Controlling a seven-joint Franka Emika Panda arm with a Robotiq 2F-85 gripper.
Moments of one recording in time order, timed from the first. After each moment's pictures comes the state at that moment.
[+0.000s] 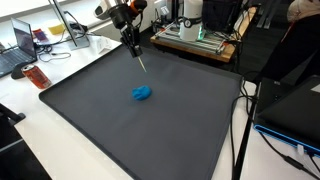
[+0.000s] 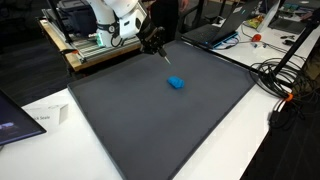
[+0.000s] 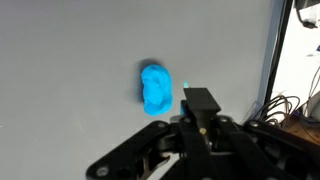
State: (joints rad) arm -0.12 0.13 -0.08 -2.30 0.85 2.33 -0.68
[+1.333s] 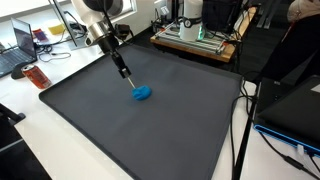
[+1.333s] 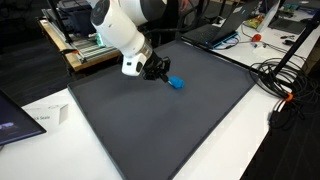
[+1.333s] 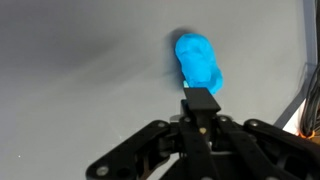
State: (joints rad) arm -0.18 0.49 -0.07 -1.99 0.85 2.25 -0.45
